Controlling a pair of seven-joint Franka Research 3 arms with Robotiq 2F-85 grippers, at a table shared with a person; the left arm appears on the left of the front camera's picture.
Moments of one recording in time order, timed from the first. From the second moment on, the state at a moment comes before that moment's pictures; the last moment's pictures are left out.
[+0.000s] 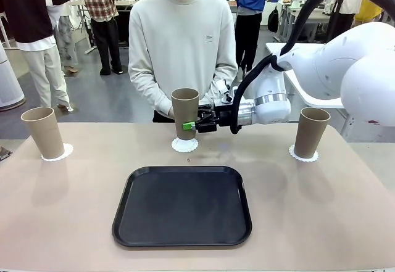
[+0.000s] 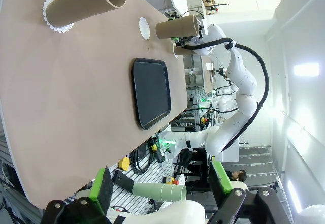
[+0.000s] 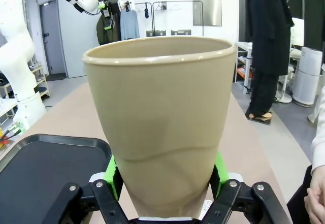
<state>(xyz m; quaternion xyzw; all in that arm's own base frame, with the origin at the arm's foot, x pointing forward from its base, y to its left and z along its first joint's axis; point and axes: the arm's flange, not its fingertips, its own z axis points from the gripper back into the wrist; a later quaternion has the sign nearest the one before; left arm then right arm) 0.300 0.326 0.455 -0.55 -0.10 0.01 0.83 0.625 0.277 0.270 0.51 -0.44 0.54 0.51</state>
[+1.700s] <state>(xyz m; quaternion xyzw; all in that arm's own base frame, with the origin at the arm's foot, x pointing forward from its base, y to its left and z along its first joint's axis) 0.300 0.326 0.455 -0.55 -0.10 0.01 0.83 0.651 0.285 0.223 0.51 -0.41 0.53 0.54</state>
